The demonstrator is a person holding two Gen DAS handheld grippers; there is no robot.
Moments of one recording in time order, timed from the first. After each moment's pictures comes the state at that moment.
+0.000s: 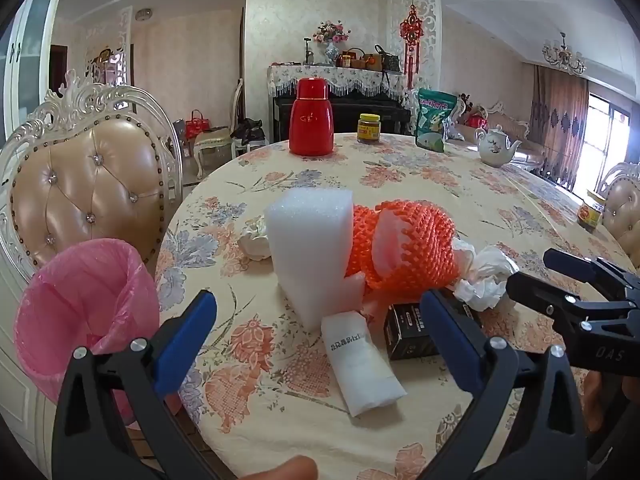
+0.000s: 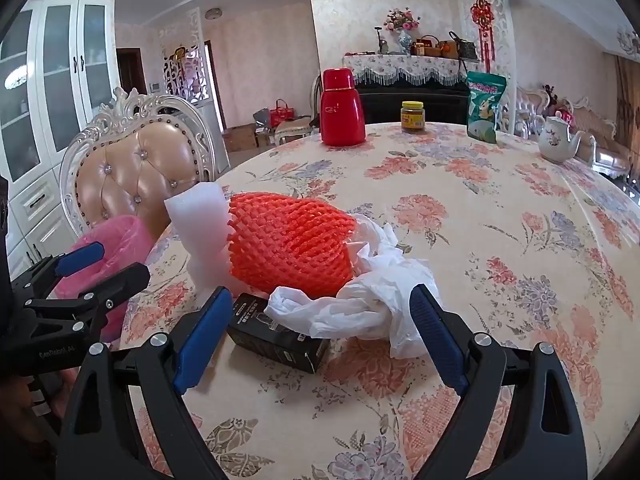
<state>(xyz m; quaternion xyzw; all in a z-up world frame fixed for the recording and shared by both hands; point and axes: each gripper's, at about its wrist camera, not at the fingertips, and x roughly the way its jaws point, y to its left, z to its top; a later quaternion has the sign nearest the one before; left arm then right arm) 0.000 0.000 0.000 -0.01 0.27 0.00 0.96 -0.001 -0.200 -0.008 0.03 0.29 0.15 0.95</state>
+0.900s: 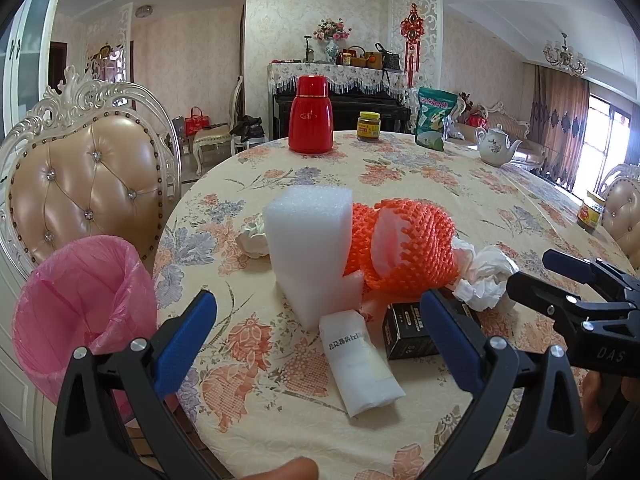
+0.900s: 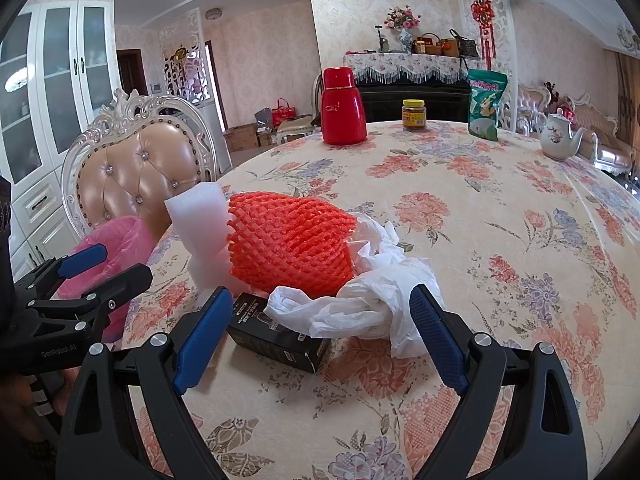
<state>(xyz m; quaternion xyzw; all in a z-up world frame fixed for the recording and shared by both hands) 0.004 0.002 -0.003 -0.01 0.27 0.00 0.96 0.002 -0.201 -0.009 0.02 0.29 0.15 0.95</state>
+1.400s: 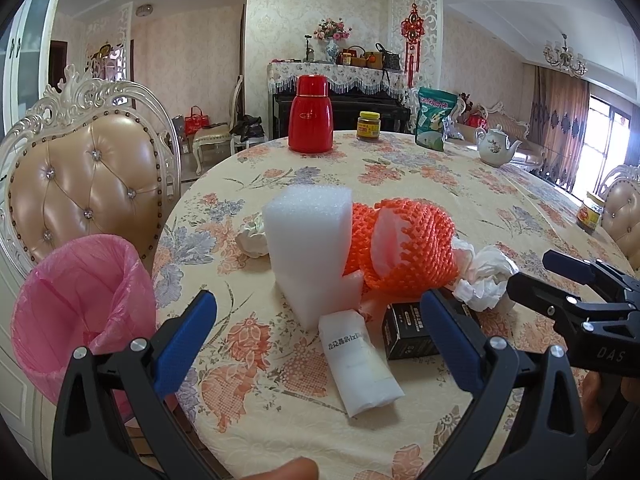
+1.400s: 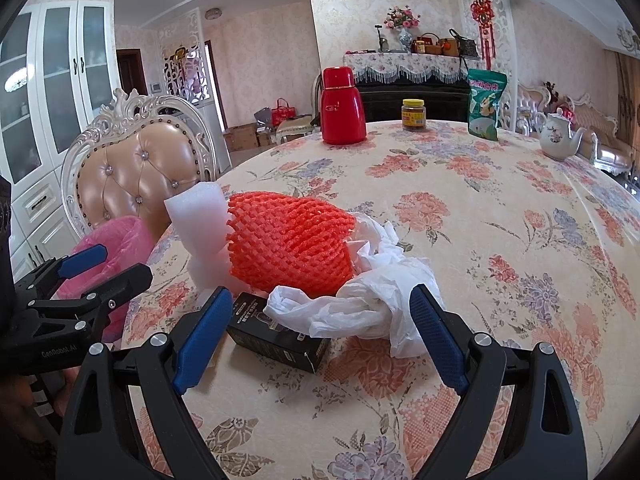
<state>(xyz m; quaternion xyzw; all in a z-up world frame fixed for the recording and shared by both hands) 0.005 0.000 -0.003 -0.01 0.27 0.00 0.96 0.002 -0.202 -0.008 0.02 0.29 0.15 0.95</state>
